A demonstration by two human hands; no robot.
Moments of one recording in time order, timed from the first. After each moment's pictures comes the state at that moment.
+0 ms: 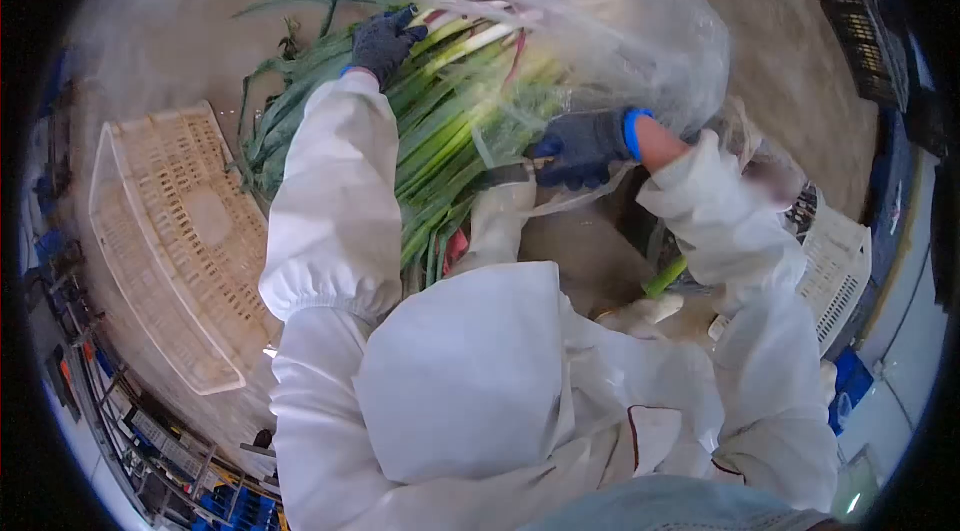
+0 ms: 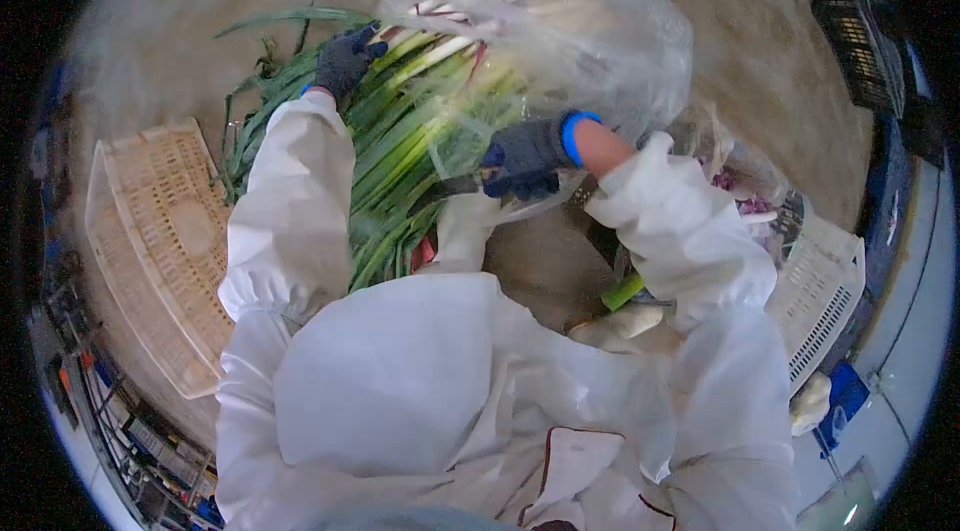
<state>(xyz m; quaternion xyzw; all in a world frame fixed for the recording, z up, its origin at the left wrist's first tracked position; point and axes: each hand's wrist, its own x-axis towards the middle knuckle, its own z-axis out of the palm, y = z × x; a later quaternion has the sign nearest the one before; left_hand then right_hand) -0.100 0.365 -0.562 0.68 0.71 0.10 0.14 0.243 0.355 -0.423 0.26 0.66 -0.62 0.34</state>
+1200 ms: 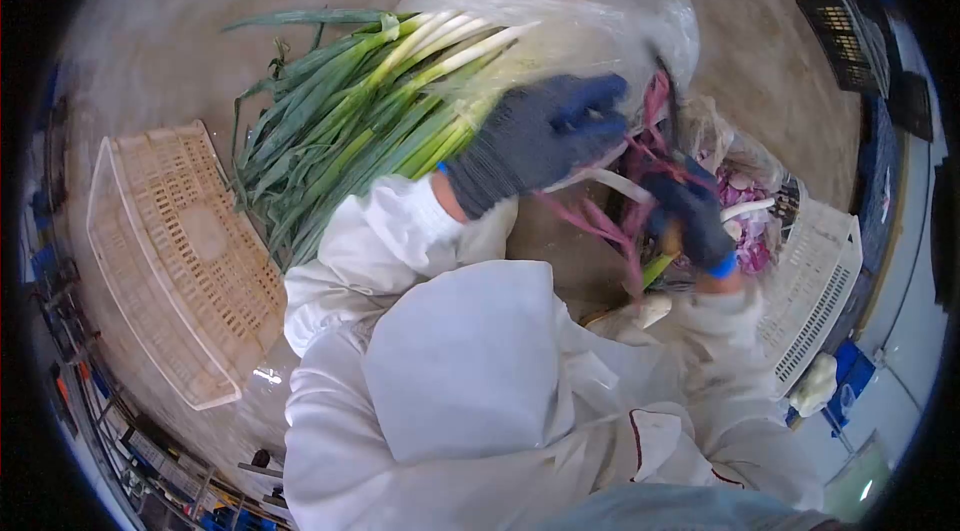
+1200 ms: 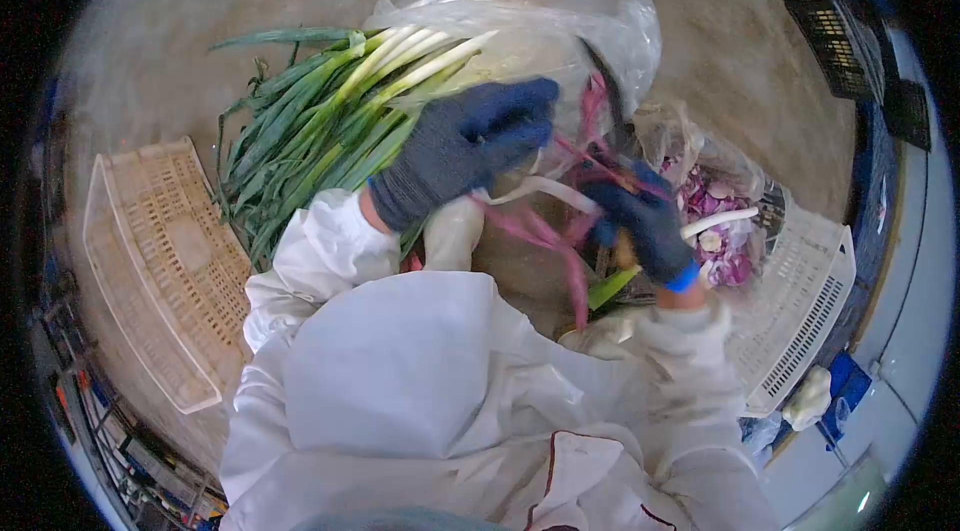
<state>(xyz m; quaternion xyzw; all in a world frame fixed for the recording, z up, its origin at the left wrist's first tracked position) 0.118 0.296 -0.343 0.59 0.45 0.42 0.52 0.392 0.279 -0.328 0.55 0.47 -0.65 -0.23</state>
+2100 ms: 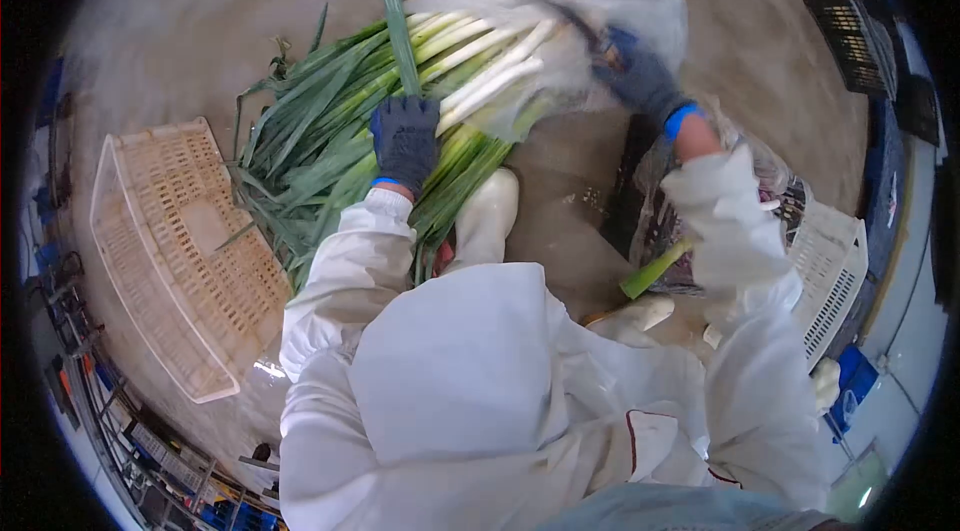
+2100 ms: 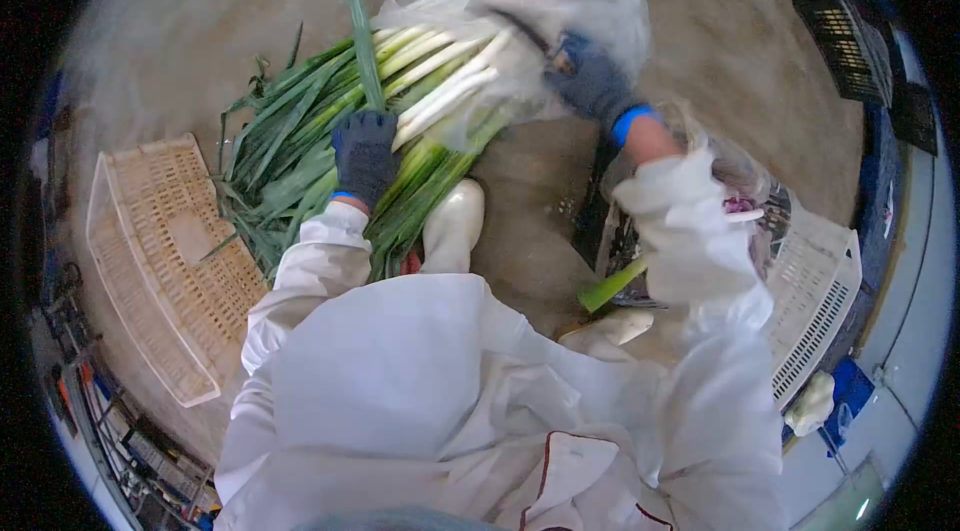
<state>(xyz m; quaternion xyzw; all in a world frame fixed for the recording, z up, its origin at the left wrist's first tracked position) 0.026 0.253 -0.478 0.70 0.71 -0.03 0.05 0.340 0.428 -0.451 0.46 0.83 -0.25 -0.19</state>
